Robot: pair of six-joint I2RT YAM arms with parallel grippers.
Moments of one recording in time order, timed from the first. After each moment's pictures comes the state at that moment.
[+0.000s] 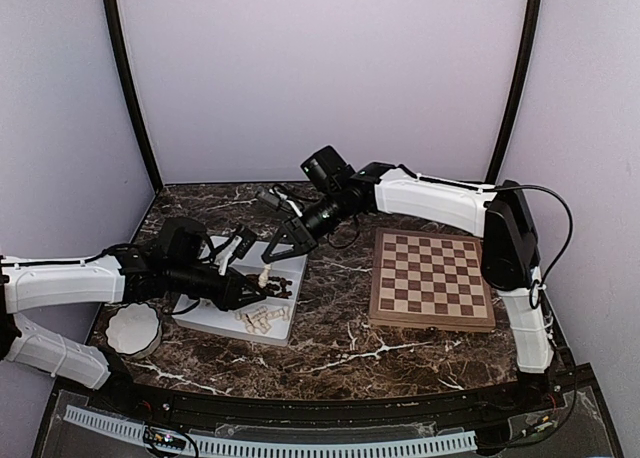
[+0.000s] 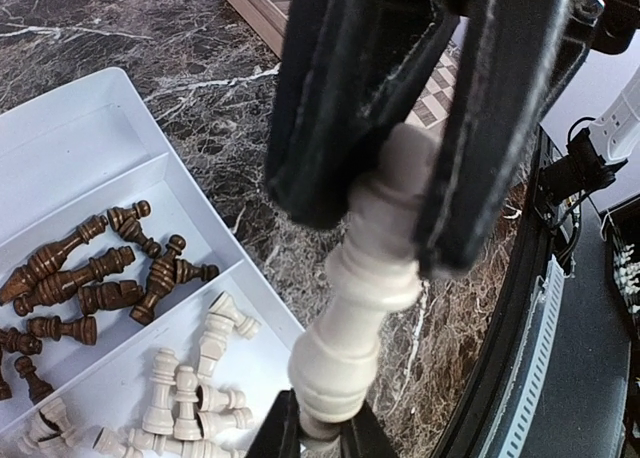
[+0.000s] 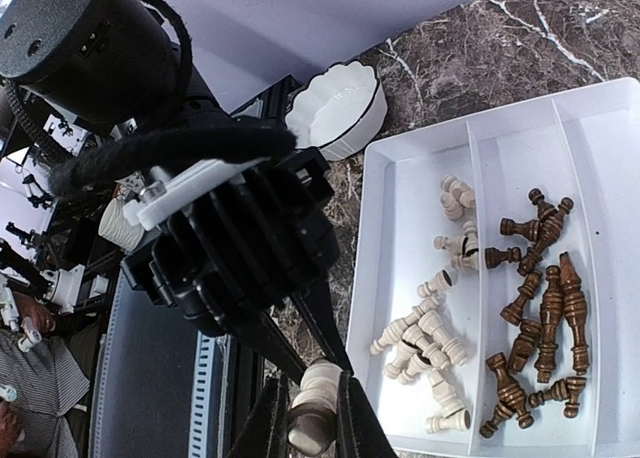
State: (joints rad) left arm -0.69 1.20 0.63 -0.11 0.43 -0.25; right arm 0.87 2.21 1.99 -0.64 -0.96 -0.04
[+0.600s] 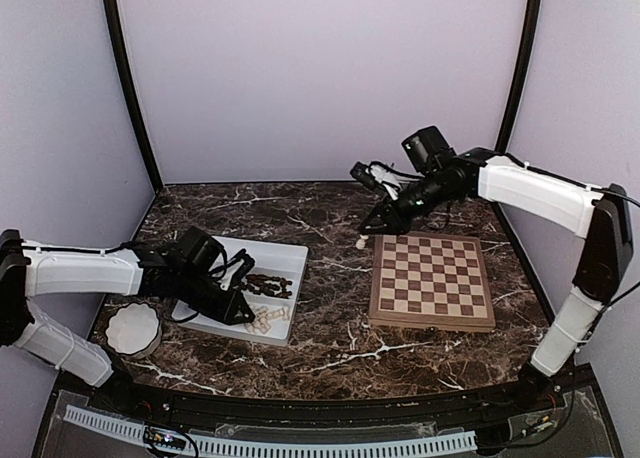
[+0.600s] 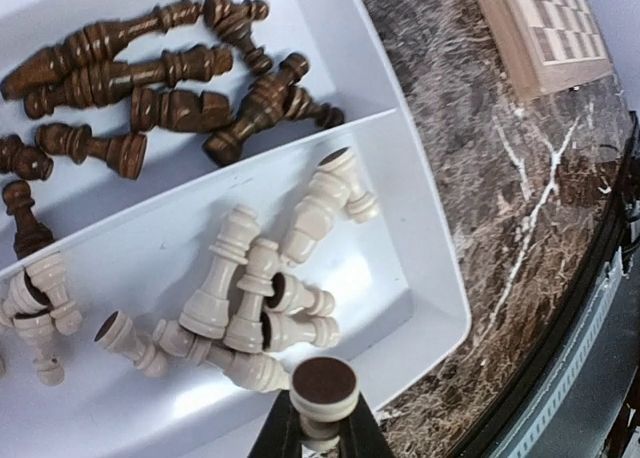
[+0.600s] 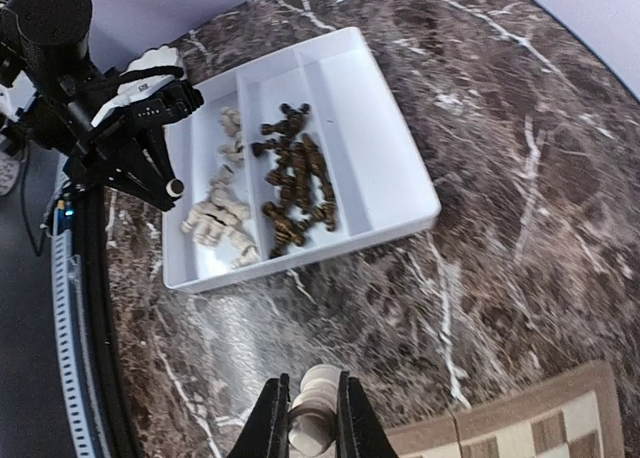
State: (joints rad) left arm -0.69 1.30 0.66 -0.34 0.34 -0.35; right arm 0.64 1.75 1.55 -0.70 -0.60 -0.29
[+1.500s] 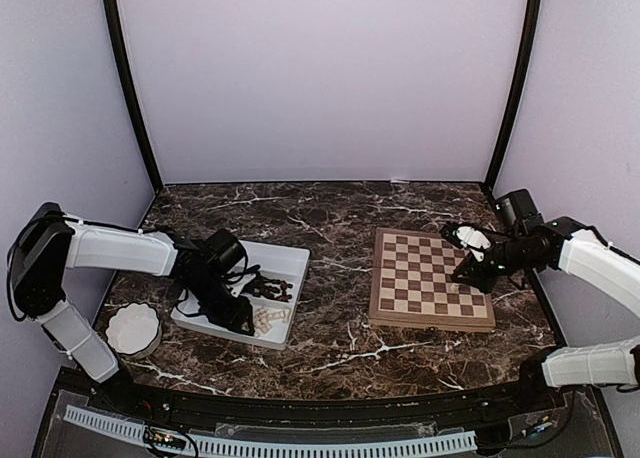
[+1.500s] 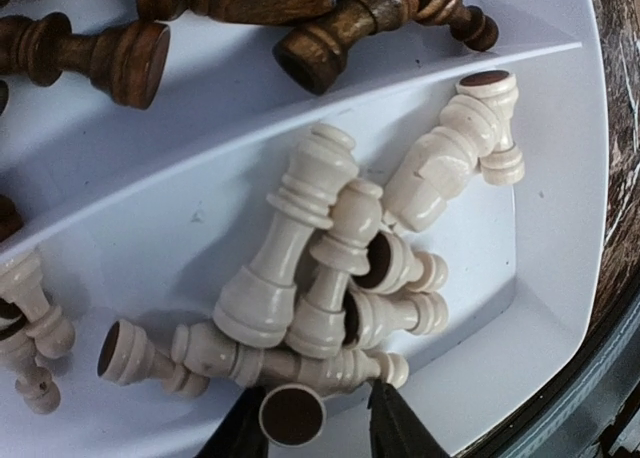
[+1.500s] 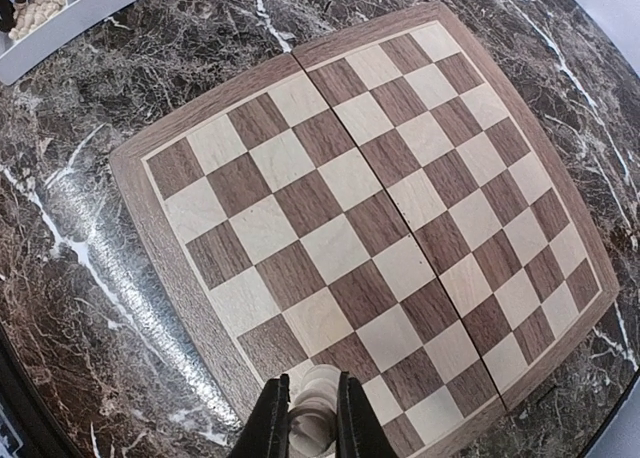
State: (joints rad) left arm -0.69 1.59 0.86 -0.63 0.30 -0.28; right arm 0.33 1.07 0.78 -0.72 -0.29 -0.50
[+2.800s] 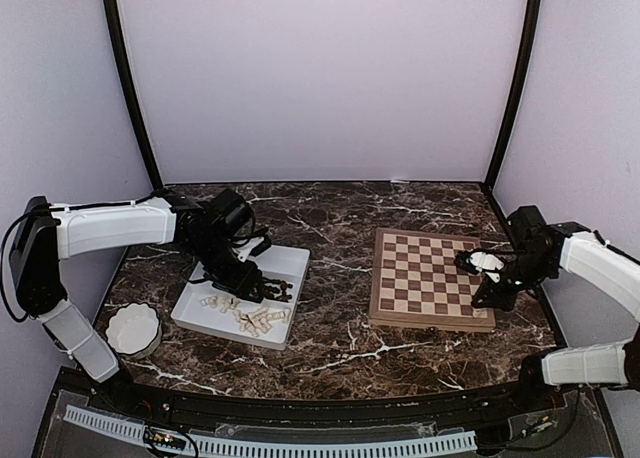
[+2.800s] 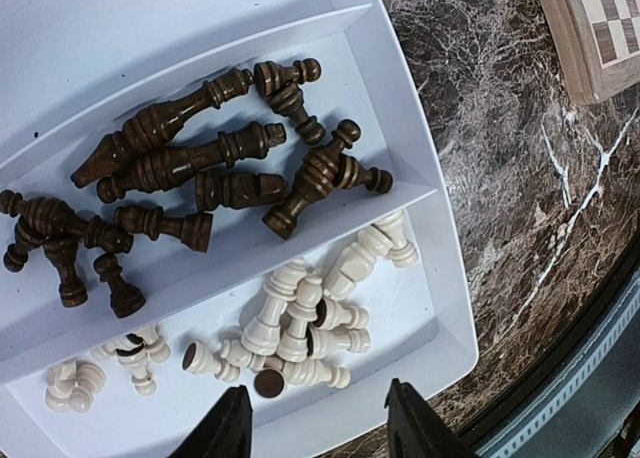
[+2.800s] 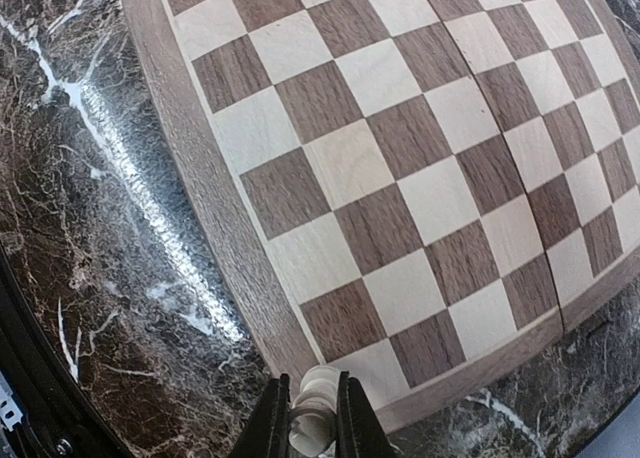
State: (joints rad) left arm -0.69 1.60 1.15 -0.84 0.22 -0.22; right arm 0.13 1.08 0.73 -0.94 -0.33 -0.83
